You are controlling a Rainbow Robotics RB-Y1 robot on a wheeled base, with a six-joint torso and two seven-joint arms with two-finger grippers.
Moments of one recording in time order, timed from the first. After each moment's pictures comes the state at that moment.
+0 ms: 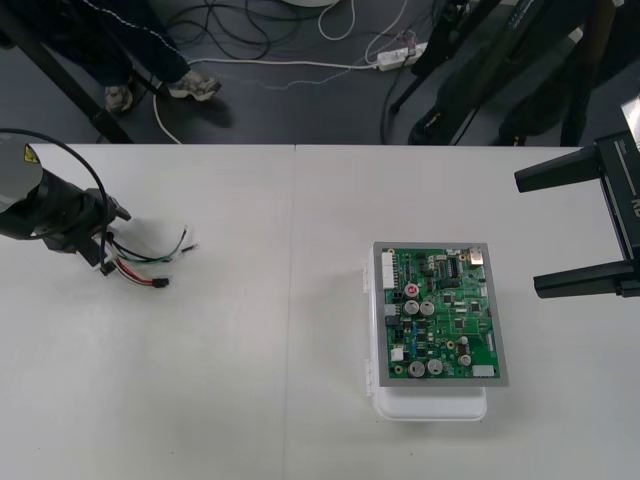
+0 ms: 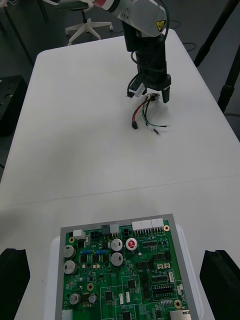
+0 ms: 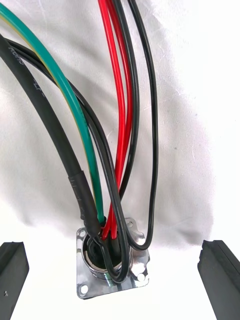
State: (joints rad) right arm -0.26 -0.88 -0.31 -2.17 1.25 -1.57 -0.79; left arm -1.00 0.80 -1.03 -0.47 -1.49 -0.84 -1.14
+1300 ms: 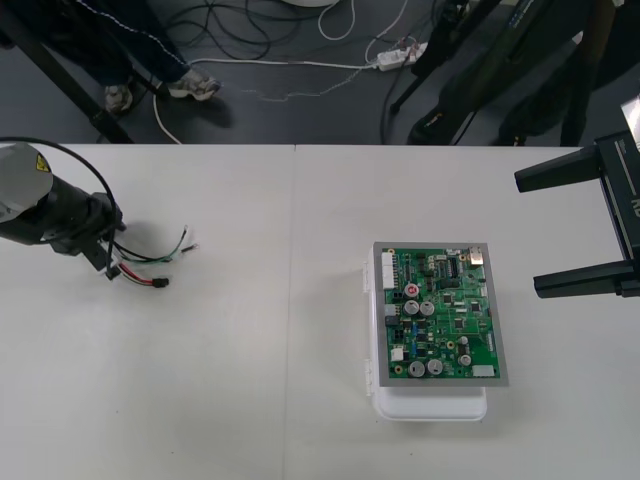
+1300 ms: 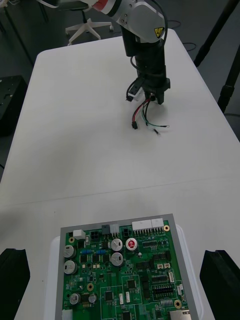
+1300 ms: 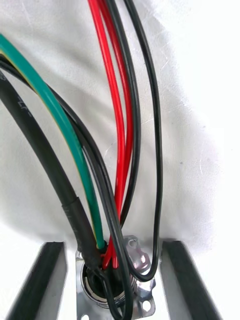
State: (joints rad) right arm -0.26 -0.88 -0.31 -2.17 1.25 -1.57 -0.79; left arm -1.00 0.79 -1.09 -0.47 -1.47 -0.79 -1.14
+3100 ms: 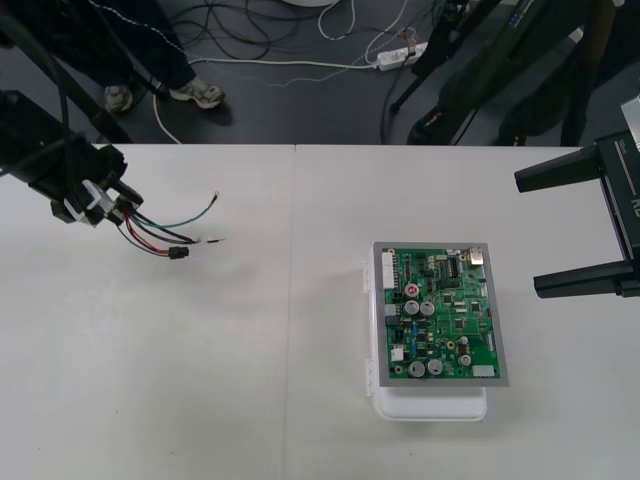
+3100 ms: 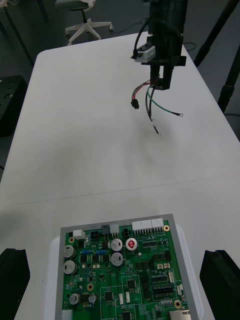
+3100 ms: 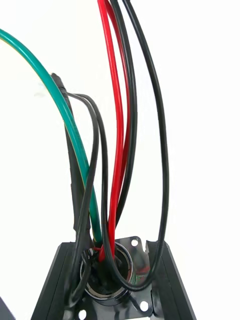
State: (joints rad) right arm -0.26 -0.88 -0.31 -2.17 1.25 -1.57 -0.79; left arm -1.20 0.89 -1.09 -0.51 -1.12 -1.41 -1.12
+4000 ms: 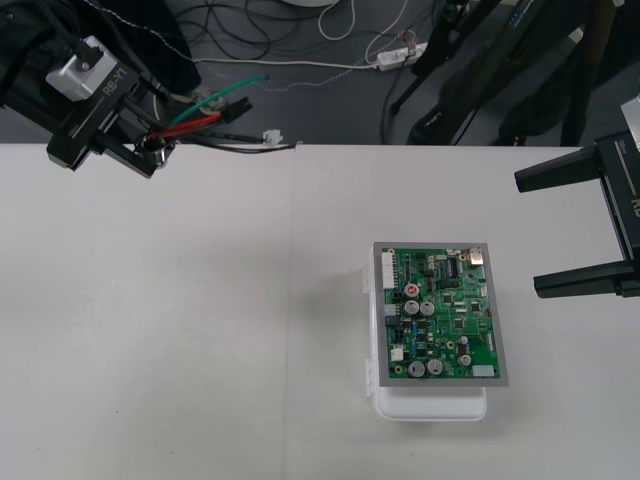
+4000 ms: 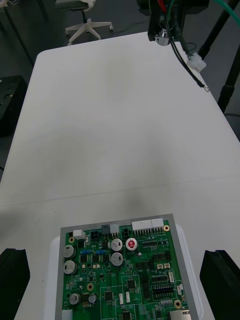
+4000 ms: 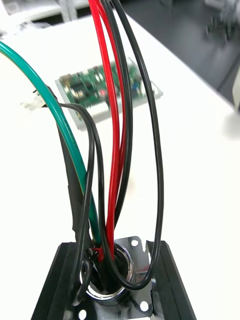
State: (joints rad) right arm -0.26 -0.88 -0.31 -2.17 1.25 -1.57 -0.79; left arm -1.23 1.17 -0.97 -1.17 -0.73 -1.52 -0.25
